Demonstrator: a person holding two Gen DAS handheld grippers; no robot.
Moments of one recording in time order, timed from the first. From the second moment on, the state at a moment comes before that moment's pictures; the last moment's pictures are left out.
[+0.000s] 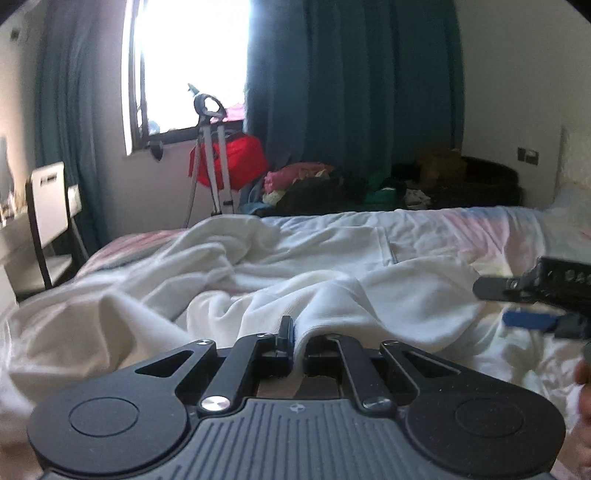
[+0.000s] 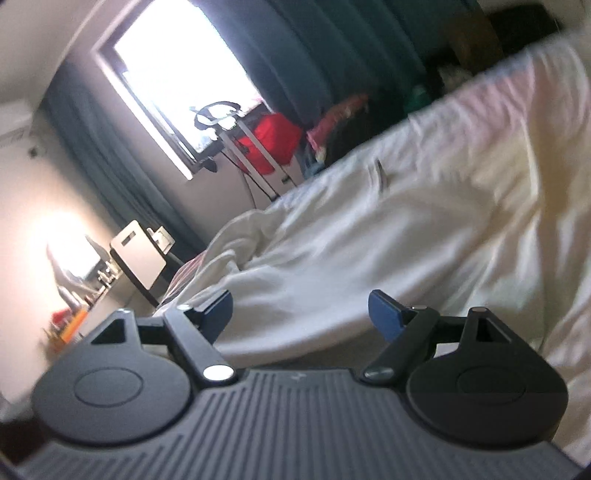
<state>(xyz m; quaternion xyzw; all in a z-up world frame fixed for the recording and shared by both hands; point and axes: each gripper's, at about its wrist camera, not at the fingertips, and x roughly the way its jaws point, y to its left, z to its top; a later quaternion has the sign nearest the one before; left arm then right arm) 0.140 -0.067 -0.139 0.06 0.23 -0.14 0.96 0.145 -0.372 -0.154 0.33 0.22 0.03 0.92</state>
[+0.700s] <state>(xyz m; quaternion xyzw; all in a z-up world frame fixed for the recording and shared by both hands) 0.173 0.011 -0.150 -0.12 0.22 -0.18 0.95 0.230 -0.434 -0.249 0.53 0.25 -0.03 0.81</state>
